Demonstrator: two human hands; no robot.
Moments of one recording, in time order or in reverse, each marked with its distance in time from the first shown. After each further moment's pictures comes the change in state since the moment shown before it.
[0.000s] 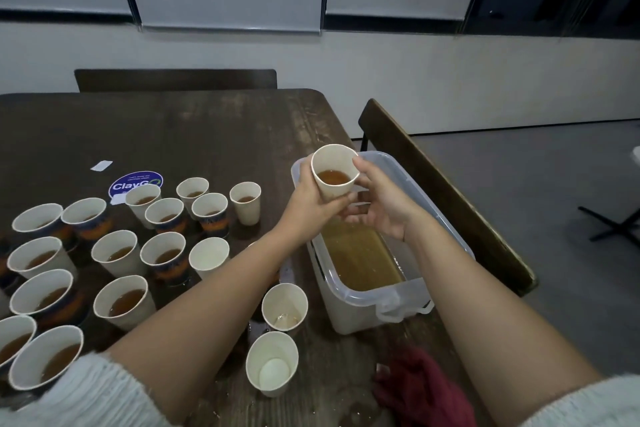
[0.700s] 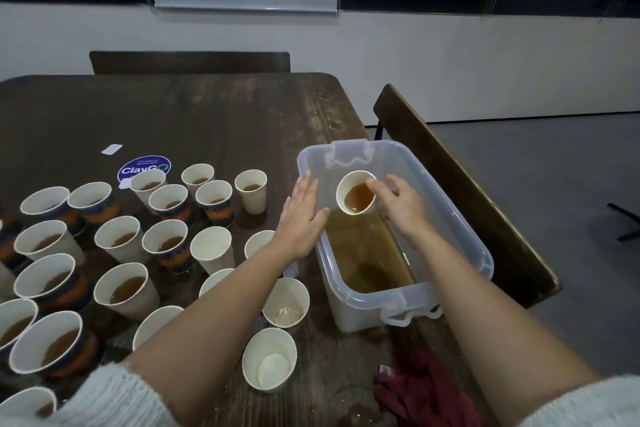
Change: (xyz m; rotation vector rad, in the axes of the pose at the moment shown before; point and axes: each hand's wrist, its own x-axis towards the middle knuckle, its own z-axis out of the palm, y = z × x) left_hand -0.015 -0.049 -0.003 0.520 -0.156 -0.198; right_hand 0.038 0.054 -0.032 -0.445 0.427 -0.105
